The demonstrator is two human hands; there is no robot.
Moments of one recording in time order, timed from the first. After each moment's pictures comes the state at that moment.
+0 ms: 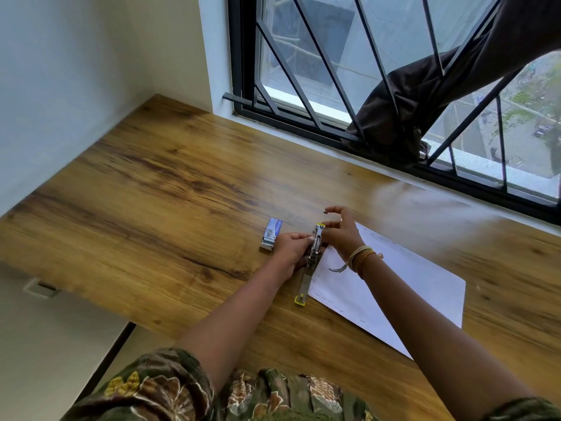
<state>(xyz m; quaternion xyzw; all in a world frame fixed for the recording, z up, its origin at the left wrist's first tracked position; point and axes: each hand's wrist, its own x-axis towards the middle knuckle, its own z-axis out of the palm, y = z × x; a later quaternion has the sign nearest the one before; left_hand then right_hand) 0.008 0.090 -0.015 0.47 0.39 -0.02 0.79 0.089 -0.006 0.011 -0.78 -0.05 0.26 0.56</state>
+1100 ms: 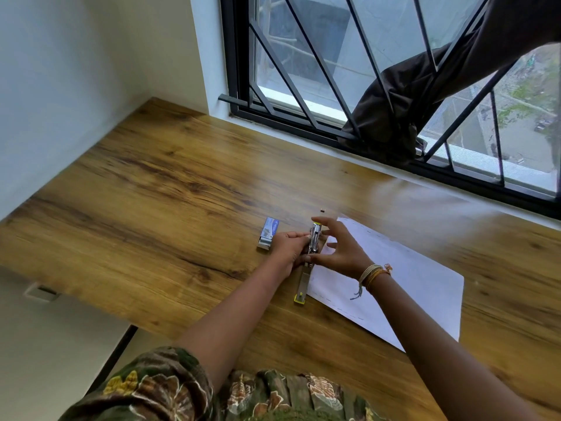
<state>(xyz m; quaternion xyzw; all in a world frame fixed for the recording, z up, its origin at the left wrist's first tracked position) 0.009 0.088 -0.008 0.46 0.41 -0.01 0.79 0.069 -0.040 0.014 -0.83 -0.31 0.25 0.39</state>
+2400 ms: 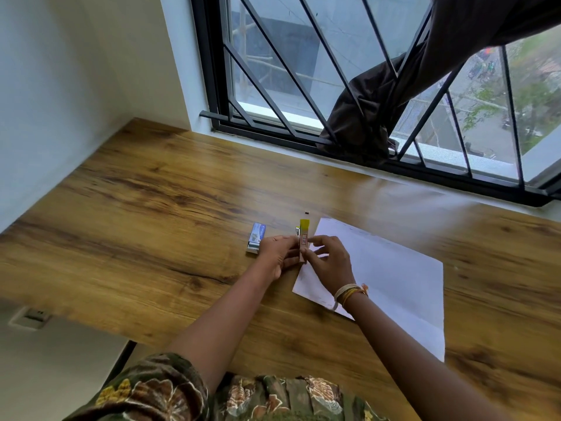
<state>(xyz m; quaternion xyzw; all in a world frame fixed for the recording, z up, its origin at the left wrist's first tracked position) 0.000 0.086 0.006 0.46 0.39 -0.02 0.80 0.027 -0.046 -0.006 -0.86 -0.23 0.02 0.45</state>
